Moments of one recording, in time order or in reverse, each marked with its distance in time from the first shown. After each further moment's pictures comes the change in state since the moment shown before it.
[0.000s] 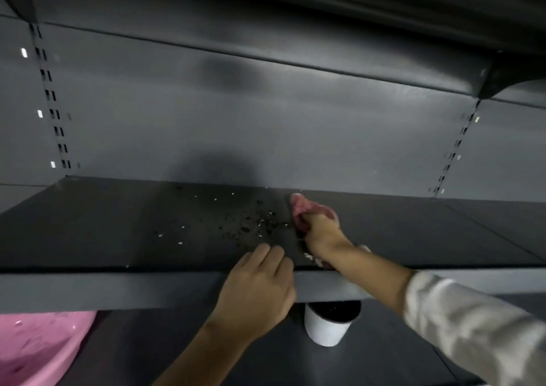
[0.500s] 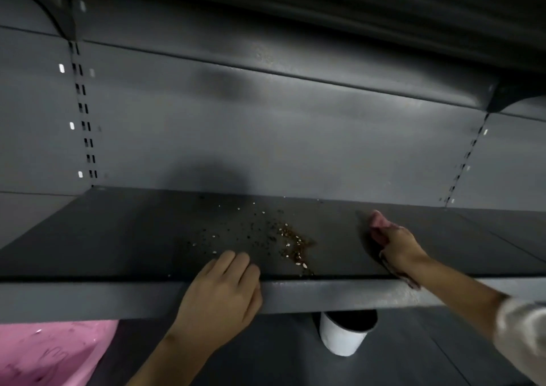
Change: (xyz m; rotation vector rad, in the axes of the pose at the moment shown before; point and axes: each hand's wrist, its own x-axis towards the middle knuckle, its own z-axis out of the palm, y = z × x) left_hand -0.041 -0.068 -0.032 0.086 0.062 -0.005; right_hand -0.020 0.022 -0.065 -0.307 0.087 0.249
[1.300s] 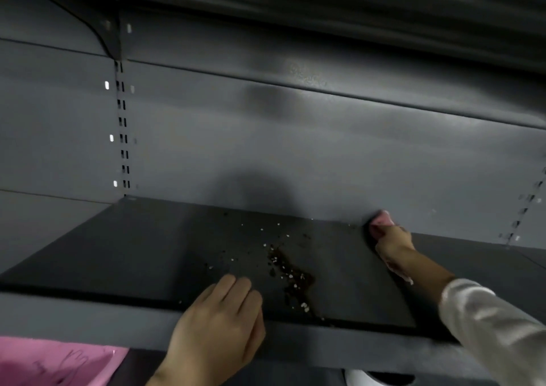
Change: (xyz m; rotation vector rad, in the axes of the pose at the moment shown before) left_hand -0.001 -0.014 0.001 0.066 0.048 -0.057; right_hand 0.099 -0.037 0.036 0.003 -0.021 0.021
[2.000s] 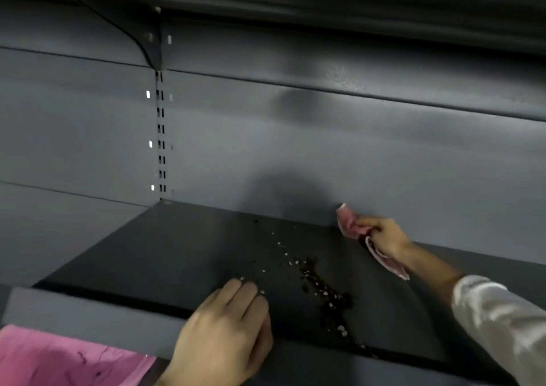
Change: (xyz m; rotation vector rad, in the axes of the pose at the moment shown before) left_hand -0.002 -0.024 -0.017 0.056 -0.018 -0.054; right_hand 0.007 -0.067 0.036 0.171 -0.136 -0.480
